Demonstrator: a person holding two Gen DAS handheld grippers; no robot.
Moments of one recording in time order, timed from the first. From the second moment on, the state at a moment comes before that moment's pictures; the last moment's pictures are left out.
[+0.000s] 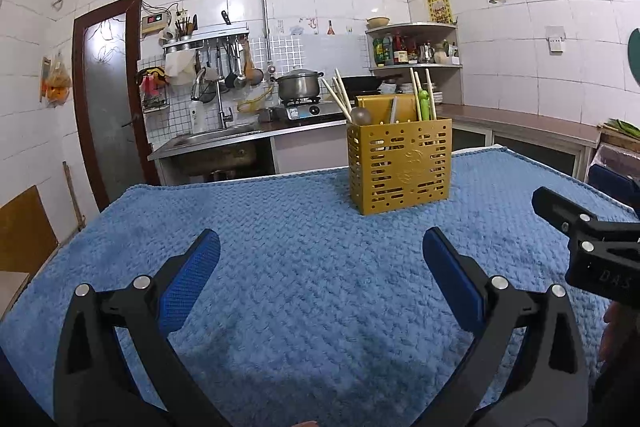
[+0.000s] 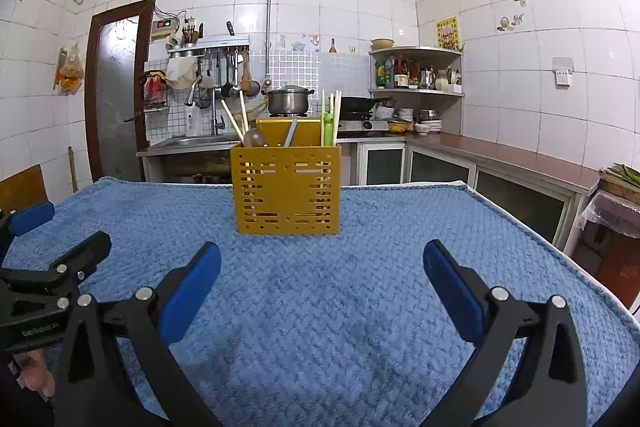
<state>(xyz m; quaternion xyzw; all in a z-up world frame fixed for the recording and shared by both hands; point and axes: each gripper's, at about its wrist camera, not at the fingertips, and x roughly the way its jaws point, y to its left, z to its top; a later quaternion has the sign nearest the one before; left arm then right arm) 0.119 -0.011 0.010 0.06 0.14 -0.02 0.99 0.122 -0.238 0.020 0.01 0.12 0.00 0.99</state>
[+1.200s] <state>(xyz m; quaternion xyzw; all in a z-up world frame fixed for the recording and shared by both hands) 0.118 0.006 0.009 0.02 0.14 -0.03 0.99 0.126 -0.237 0.019 0.01 0.12 -0.01 0.99</state>
